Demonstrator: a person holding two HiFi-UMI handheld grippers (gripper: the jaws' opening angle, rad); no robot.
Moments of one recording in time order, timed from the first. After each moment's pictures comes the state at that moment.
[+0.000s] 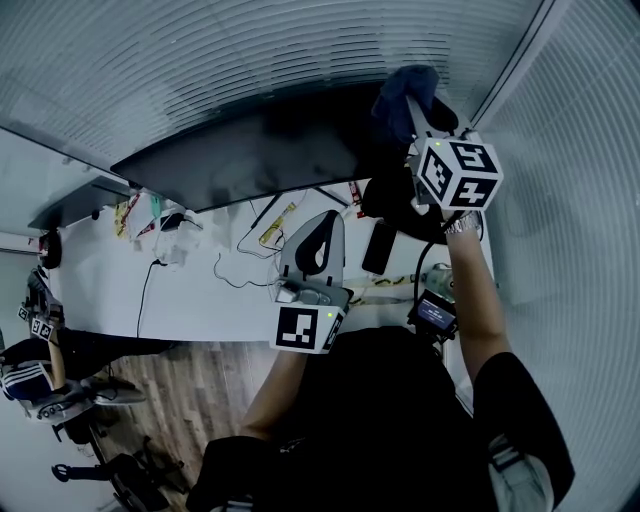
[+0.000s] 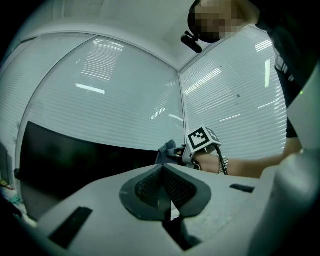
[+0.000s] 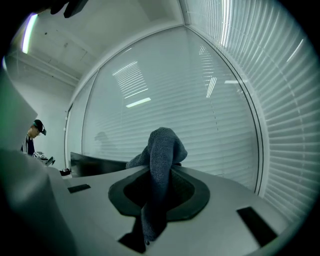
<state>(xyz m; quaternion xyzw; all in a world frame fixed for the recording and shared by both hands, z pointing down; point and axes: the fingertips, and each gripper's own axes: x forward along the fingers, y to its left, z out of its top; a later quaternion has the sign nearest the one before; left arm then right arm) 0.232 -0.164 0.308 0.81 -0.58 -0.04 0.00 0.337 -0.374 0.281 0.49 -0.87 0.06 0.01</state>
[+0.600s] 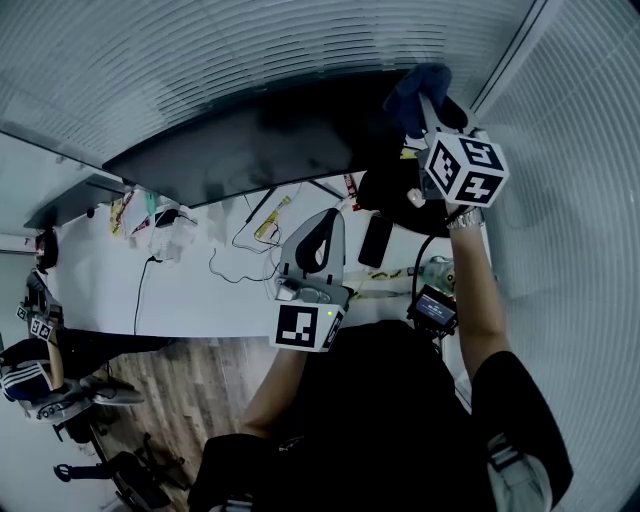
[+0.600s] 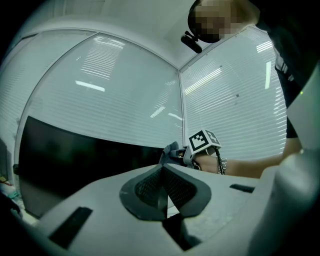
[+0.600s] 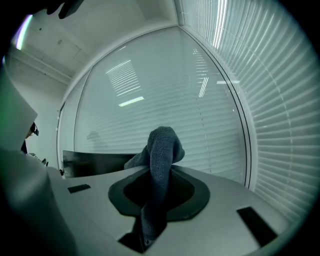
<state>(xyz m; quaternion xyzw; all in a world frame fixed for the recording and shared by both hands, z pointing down) 0.241 -0.162 0.319 0.82 -0.58 -0.04 0.01 0.370 -0.382 0.301 0.52 -0.85 0.07 0.01</state>
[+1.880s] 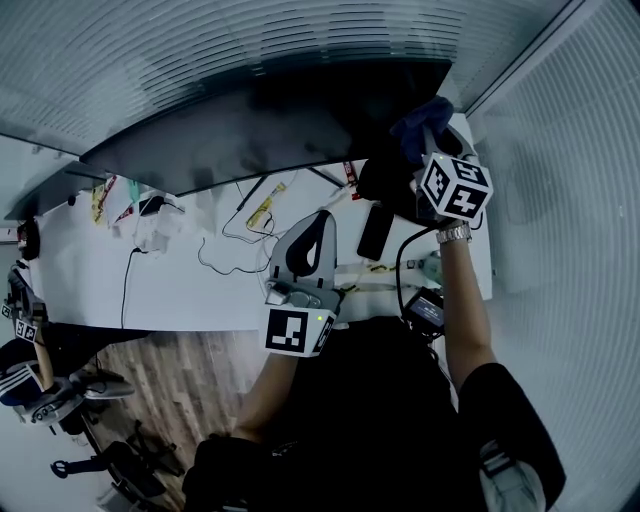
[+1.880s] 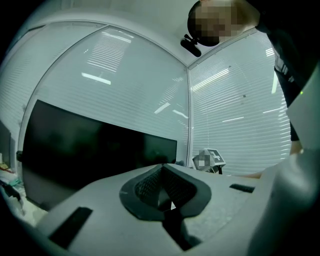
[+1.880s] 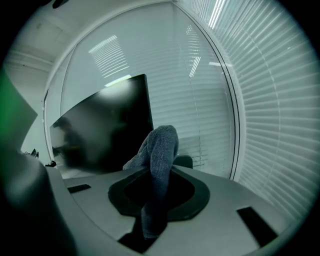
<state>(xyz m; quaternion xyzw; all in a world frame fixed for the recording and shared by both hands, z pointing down) 0.206 -0.169 0.355 0.81 -0.58 -0.04 0.06 0.372 -0.381 0.436 0.56 -0.81 0.15 0.10</state>
